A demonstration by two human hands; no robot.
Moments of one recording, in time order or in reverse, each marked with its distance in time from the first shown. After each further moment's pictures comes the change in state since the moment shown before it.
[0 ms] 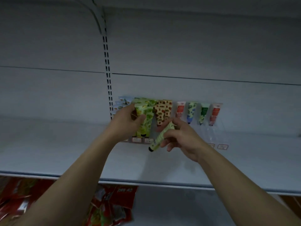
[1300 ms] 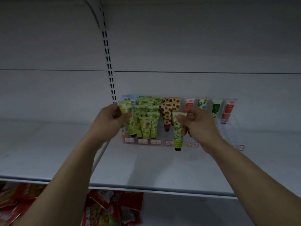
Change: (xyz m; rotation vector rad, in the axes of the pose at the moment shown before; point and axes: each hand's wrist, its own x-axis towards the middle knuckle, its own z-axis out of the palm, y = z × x) left_hand 0.002 -0.033 -0.025 -0.299 0.084 -0.182; right_hand 0.034 0.003 -0.023 -0.201 0.291 -0.247
